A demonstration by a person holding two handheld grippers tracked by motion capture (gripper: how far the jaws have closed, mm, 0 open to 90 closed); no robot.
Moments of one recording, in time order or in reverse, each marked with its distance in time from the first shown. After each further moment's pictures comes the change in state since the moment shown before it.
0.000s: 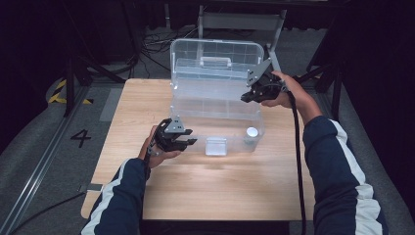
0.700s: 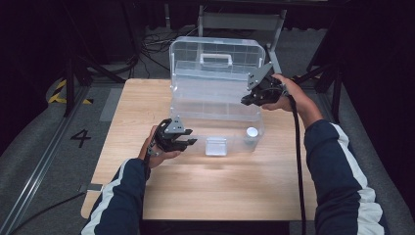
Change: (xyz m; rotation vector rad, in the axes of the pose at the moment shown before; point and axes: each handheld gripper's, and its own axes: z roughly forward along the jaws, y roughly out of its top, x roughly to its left) left arm 0.000 0.000 0.000 -0.004 0.004 0.006; right arm 0.011 -0.003 0.000 -0.006 -0.001 -0.002
